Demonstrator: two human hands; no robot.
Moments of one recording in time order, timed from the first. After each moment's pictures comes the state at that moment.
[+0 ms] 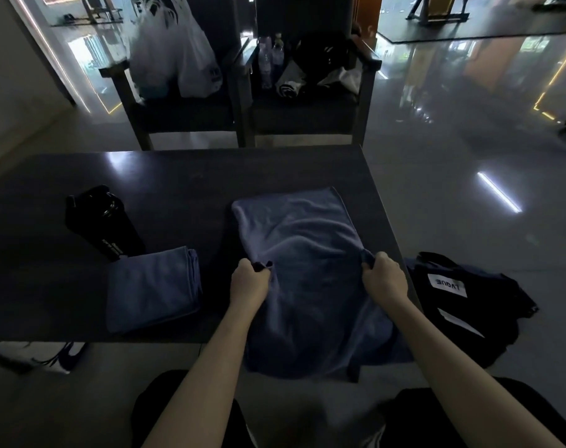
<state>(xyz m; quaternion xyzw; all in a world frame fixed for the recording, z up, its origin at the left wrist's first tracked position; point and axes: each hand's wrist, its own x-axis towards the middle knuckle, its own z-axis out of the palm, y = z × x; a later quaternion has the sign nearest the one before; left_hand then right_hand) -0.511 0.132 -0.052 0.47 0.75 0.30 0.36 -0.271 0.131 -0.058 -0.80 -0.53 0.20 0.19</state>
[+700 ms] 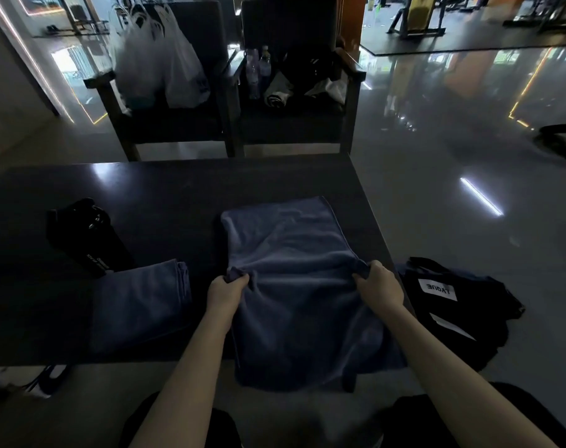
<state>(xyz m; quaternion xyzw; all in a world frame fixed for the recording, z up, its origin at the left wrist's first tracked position) -0.541 0.143 -0.065 0.32 0.72 0.38 0.49 -0.266 0.130 -0.063 -0.81 -0.51 0.21 0.19</state>
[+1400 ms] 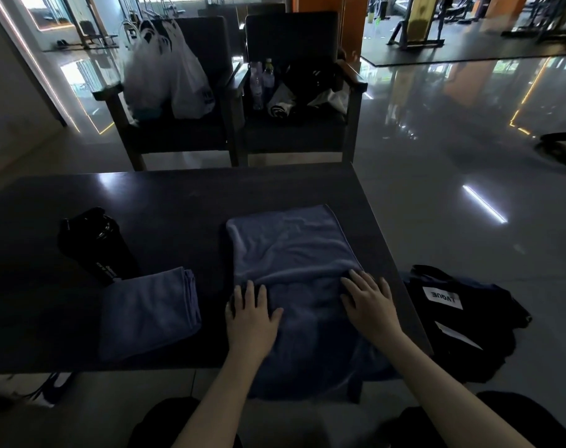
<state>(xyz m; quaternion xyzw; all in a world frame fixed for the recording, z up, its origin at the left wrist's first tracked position) -0.511 0.103 -0.079 0.70 0.71 -0.01 0.14 -0.280 0.112 -0.090 -0.68 -0.72 0.04 0.11</state>
